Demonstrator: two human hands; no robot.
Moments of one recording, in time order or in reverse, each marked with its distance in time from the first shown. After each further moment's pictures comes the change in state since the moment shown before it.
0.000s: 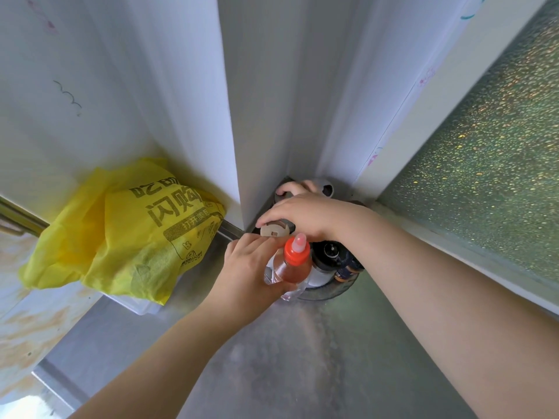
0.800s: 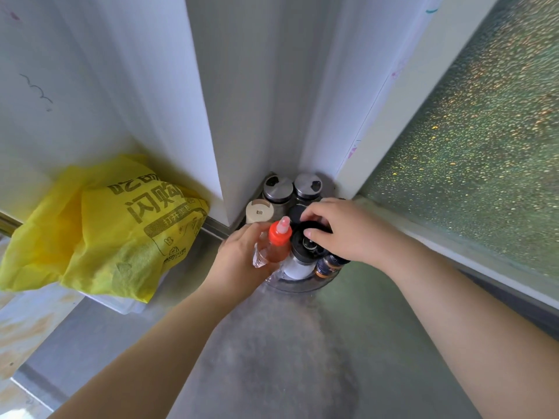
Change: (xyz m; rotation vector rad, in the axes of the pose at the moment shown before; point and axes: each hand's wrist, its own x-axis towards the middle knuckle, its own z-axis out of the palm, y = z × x) left_hand 0.014 -0.003 0.017 -0.118 -0.024 -0.114; right_hand -0.066 0.023 0.030 0.217 0.351 0.256
